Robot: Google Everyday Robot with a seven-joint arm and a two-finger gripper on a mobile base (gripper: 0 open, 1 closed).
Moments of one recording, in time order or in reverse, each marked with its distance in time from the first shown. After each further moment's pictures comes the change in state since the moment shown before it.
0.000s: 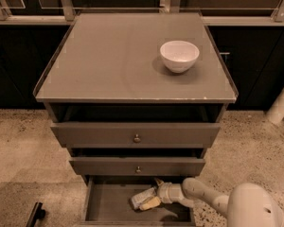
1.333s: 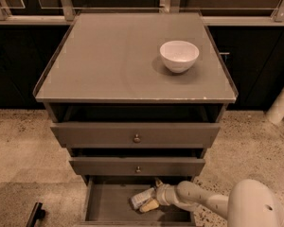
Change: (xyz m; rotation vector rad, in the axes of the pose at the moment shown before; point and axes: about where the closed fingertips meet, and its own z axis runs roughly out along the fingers) arm 0.011 -0.008 0.006 0.132 0.093 -0.161
